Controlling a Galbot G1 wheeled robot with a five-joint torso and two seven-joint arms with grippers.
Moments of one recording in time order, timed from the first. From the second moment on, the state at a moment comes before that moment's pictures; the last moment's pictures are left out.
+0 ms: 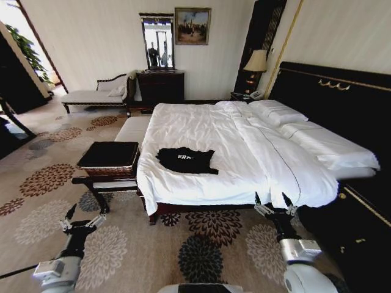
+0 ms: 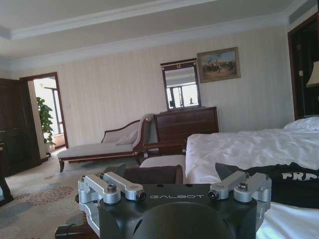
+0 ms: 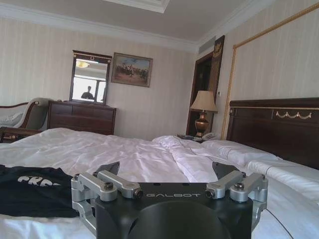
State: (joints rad) left arm 1.94 -1.31 -0.92 -2.24 -0.34 -0.17 -0.04; right arm -1.80 1.36 0.78 2.26 0.20 0.06 0.06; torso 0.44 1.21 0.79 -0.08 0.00
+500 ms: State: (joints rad) left arm 1.95 -1.33 -0.92 -2.24 -0.33 -0.17 -0.05; right arm -1.80 1.36 0.78 2.26 0.22 0.03 0.09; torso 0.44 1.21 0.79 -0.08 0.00
